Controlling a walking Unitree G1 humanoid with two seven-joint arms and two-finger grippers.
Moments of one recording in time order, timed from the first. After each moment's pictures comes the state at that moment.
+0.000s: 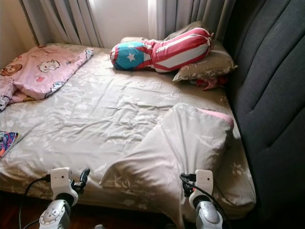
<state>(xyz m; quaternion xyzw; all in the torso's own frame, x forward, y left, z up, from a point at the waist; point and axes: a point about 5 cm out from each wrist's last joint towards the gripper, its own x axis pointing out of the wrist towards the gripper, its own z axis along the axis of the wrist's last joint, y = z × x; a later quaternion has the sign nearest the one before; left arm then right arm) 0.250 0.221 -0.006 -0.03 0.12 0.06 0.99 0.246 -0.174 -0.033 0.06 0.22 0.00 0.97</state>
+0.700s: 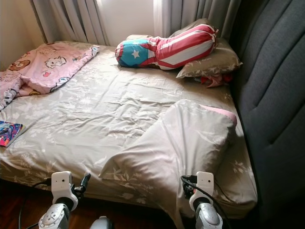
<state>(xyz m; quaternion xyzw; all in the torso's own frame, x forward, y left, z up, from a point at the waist) 0.244 0.222 -0.013 -0.02 0.15 0.05 0.99 0.243 -0.172 -0.038 0.08 0.24 -0.01 0.97</state>
